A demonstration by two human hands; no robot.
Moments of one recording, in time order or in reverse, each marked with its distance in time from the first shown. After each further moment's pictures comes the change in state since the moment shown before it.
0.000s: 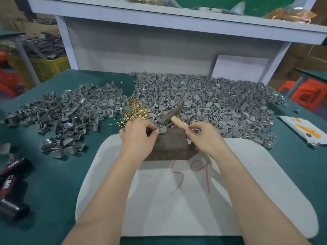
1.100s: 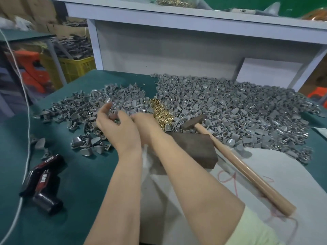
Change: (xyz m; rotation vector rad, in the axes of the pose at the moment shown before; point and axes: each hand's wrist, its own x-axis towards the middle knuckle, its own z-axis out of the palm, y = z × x) left_hand 0.020 -0.035 -0.036 -0.900 0.835 -0.333; right_hand 0.014 -0.164 0.121 -0.251 -0.281 -0.583
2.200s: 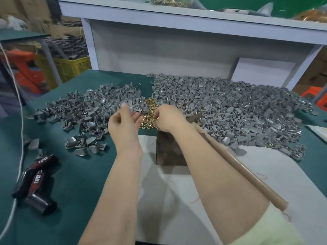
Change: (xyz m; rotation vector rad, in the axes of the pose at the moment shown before) left_hand -0.007 0.003 0.007 -0.345 -0.172 -0.401; right_hand -0.009 0.048 -0.038 -0.171 0.094 0.243
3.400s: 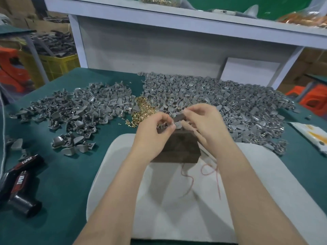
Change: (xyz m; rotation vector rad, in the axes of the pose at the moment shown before) left_hand -0.036 -0.023 0.010 0.976 -0.734 0.387; right_hand -0.075 0.075 -0.035 1.003 0.339 0.213
